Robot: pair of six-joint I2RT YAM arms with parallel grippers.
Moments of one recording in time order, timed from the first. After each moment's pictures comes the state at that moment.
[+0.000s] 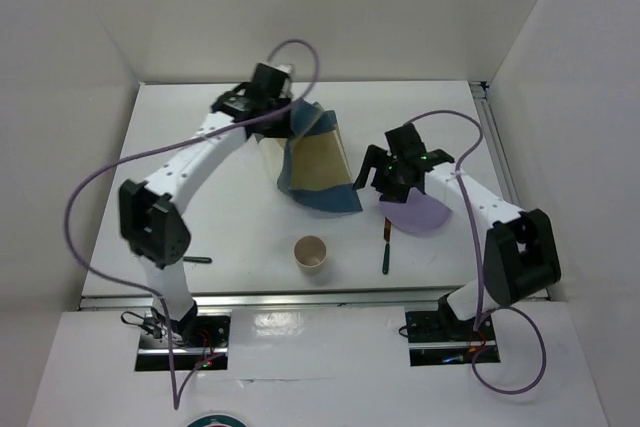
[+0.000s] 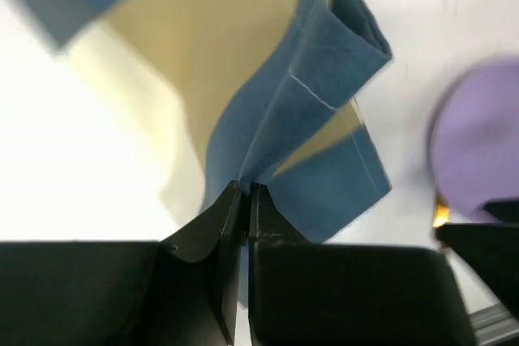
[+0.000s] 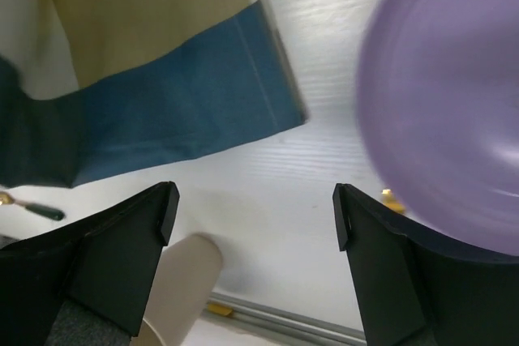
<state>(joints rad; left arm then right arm) -0.53 1.92 1.89 -0.81 -0.08 -0.33 0.35 1.44 1.05 -0.55 -0.10 0.66</state>
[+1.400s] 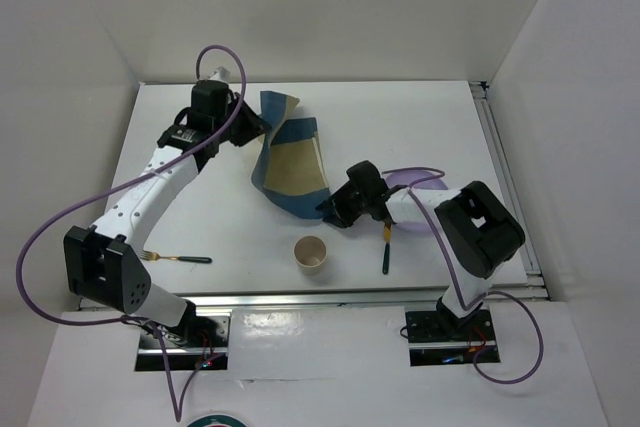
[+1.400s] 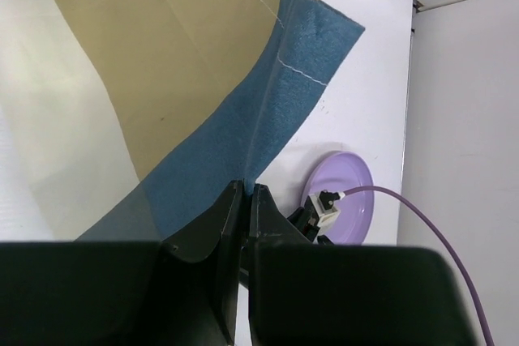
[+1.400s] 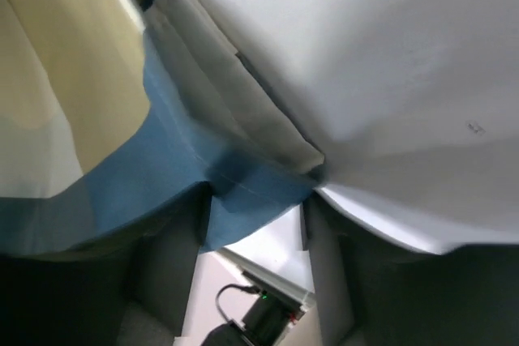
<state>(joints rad) -0.29 1.47 1.36 -0.41 0.11 -0.79 0.59 1.71 0.81 0.04 -0.20 1.50</state>
